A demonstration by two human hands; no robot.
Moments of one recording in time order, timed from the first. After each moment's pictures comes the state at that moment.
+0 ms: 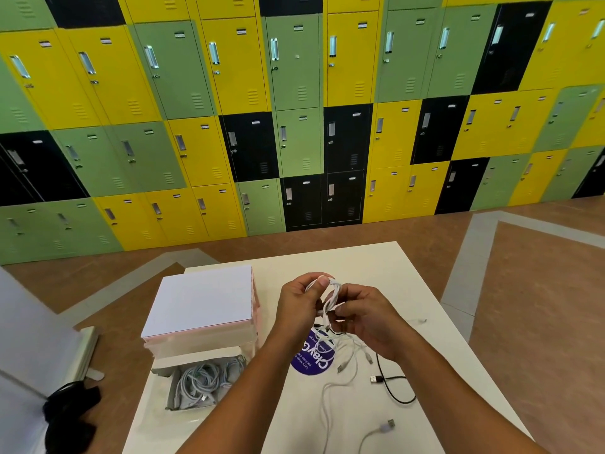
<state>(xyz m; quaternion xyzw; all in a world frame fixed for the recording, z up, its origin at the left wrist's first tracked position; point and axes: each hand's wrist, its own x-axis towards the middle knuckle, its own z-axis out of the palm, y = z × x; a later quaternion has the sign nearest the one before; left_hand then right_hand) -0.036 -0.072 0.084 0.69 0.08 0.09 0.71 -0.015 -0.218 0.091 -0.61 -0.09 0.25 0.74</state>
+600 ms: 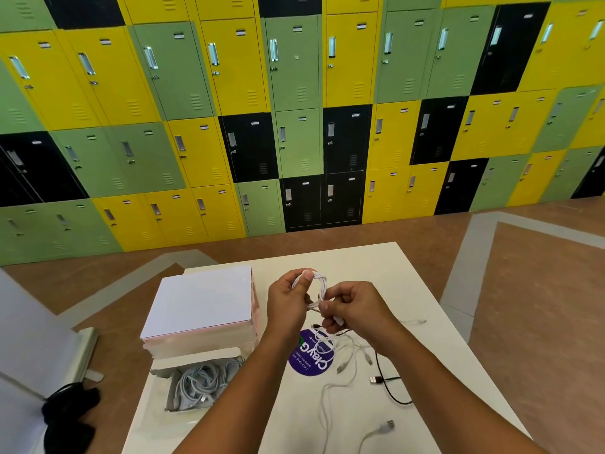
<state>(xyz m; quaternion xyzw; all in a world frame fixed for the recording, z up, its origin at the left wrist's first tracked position) -0.033 -0.066 0.086 0.68 0.15 0.15 0.70 -0.013 -0.207 0.093 -0.72 -0.10 0.17 0.66</state>
